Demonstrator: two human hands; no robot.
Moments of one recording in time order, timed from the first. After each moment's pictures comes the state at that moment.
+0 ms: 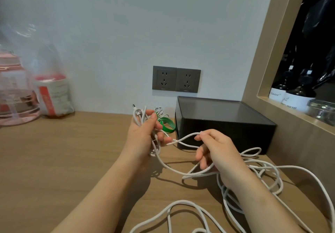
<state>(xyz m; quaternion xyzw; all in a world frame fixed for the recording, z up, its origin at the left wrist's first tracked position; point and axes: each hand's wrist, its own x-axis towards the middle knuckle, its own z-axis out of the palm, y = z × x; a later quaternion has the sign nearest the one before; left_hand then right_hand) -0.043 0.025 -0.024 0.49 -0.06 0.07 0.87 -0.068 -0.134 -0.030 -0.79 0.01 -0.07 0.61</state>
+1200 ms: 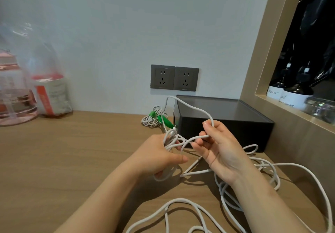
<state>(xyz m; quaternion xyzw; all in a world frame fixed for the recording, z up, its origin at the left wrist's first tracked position) -0.052 0.024 -0.037 0.83 -0.18 -0.05 0.52 -0.072 -0.136 -0.021 -0.51 -0.03 -0.02 0.86</state>
